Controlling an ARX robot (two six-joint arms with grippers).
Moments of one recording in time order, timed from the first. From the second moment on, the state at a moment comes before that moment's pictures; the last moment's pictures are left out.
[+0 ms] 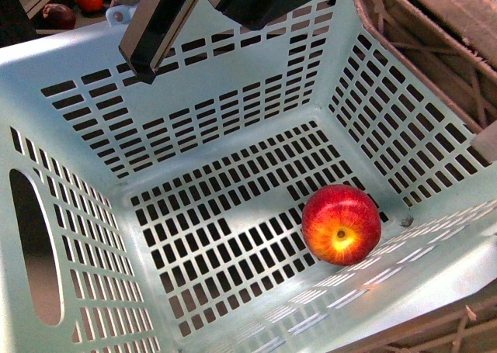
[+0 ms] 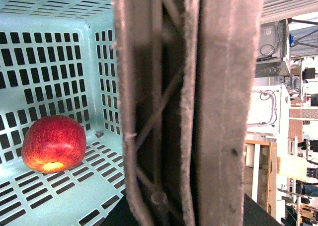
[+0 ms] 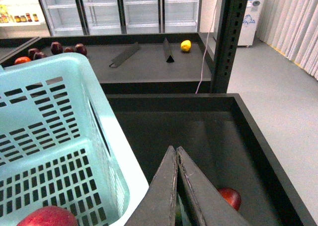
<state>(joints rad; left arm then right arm) -0.69 1.50 1.01 0.01 0.08 -1.14 0.00 0.54 0.06 0.47 0.00 0.00</state>
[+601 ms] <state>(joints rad) -0.69 1.50 1.01 0.01 0.08 -1.14 0.00 0.29 0.02 0.29 0.00 0.00</state>
